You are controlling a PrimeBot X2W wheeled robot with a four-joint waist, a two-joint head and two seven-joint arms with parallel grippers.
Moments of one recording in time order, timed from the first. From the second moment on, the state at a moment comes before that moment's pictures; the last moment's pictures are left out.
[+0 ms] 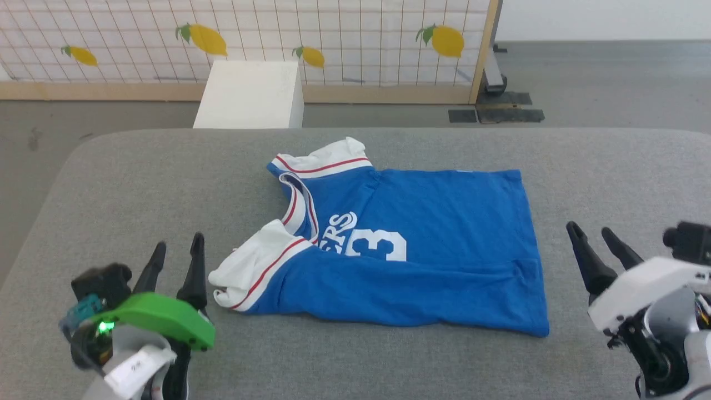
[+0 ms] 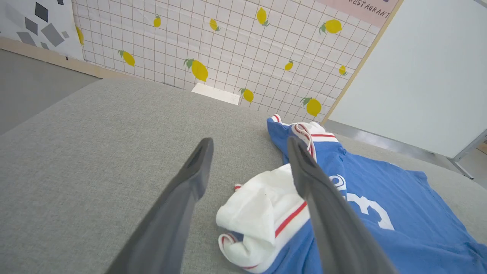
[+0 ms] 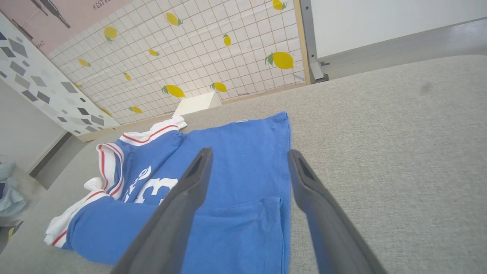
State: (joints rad) left arm -0.21 0.41 -0.36 0.28 -0.82 0.10 -0.24; right arm -0.15 -0.13 -0.13 0.14 0.47 0.13 0.32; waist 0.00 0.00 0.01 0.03
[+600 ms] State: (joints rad) left arm -0.06 0.38 -0.35 0.21 -0.82 0.16 -0.11; right arm -0.04 -0.10 -0.17 0.12 0.50 0.13 0.25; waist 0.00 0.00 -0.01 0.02
